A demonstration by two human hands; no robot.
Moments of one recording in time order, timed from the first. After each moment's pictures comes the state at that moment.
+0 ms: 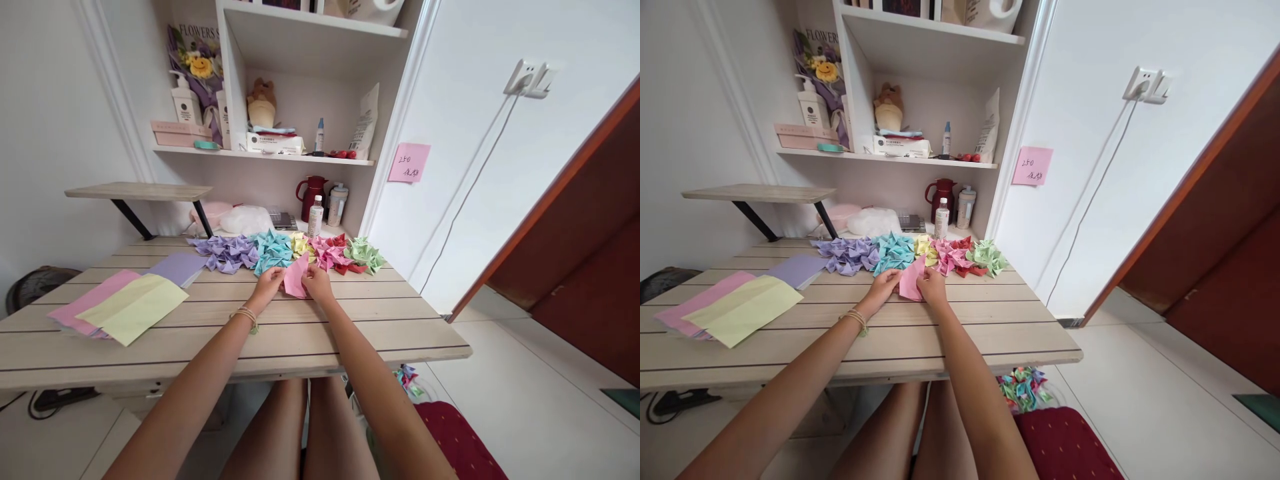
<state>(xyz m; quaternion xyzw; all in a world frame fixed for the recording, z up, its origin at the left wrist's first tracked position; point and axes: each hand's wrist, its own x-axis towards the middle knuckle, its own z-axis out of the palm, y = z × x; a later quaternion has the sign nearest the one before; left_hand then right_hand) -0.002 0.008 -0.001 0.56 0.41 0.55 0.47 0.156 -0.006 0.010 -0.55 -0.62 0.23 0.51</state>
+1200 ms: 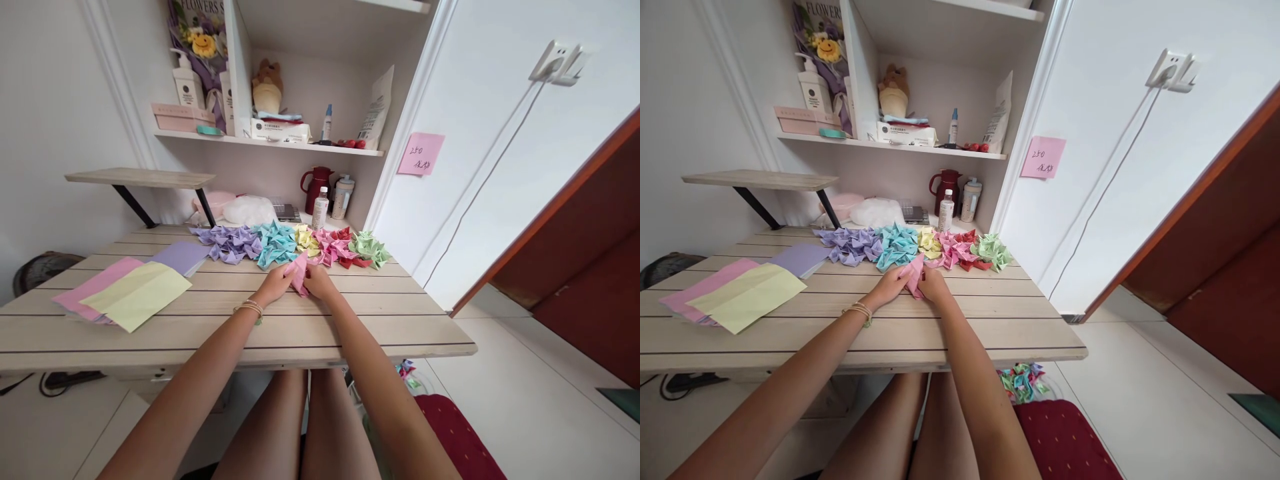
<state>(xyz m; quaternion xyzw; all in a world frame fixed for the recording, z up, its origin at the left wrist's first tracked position) -0.001 0.001 -0.002 0.75 0.42 0.44 0.27 0.157 -0.012 0.009 -0.53 -0.73 0.20 0.37</state>
